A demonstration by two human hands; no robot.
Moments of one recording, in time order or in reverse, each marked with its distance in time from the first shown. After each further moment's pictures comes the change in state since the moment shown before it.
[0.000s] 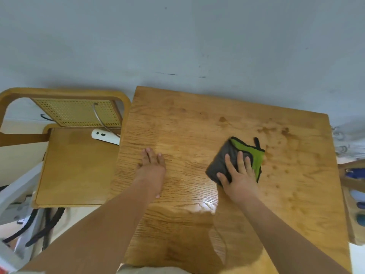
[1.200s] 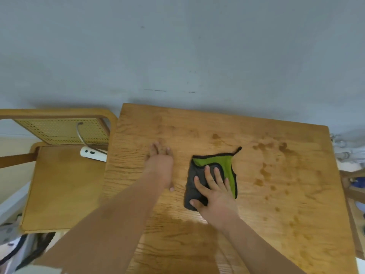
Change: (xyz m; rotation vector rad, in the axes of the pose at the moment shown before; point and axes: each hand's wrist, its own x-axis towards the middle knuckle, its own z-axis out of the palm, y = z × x) left_hand 0.062 0.044 -0.089 0.013 0.073 0.013; right_hand 0.018 -0.034 -0.013 0.048 -0.060 -0.278
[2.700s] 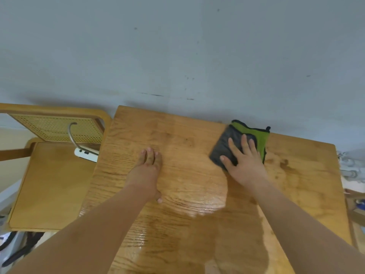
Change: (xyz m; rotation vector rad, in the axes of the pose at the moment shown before) left_hand -0.001 -0.009 0.007 -0.056 0.054 0.005; right_hand 0.105 0.106 -0.096 -0.039 0.112 0.183
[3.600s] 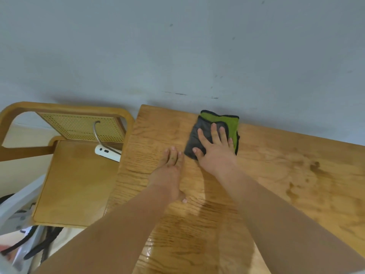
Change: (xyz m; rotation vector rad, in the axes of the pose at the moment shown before) left_hand -0.005 -0.014 0.009 -0.176 0.077 0.087; right_hand 0.018 -0.157 0.020 -0.085 0.000 -0.173
